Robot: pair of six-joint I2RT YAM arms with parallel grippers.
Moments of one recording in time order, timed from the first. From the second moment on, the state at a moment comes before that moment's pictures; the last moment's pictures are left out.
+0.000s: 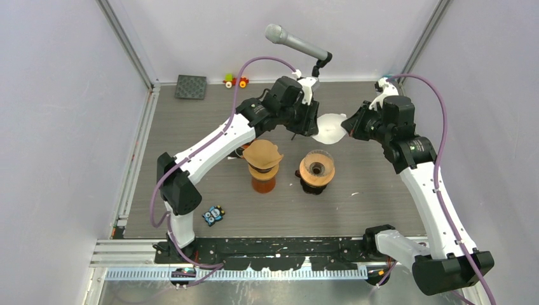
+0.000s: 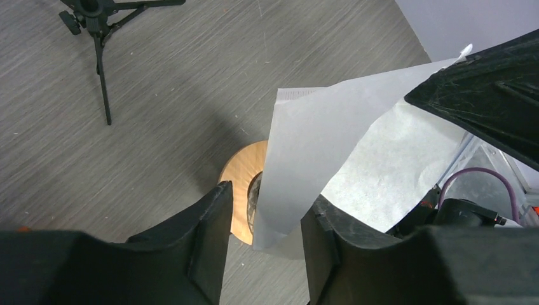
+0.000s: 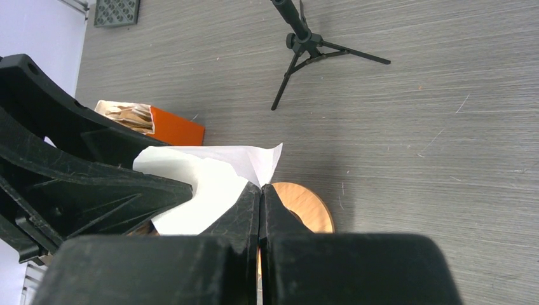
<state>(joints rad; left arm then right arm) -0.84 1.87 1.93 -0.66 0.16 -0.35 0.17 1.05 1.19 -0.62 -0.17 0.42</state>
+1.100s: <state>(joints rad) -0.82 1.87 1.93 -0.66 0.18 -0.35 0.17 1.04 1.13 -0.57 -0.25 0.43</state>
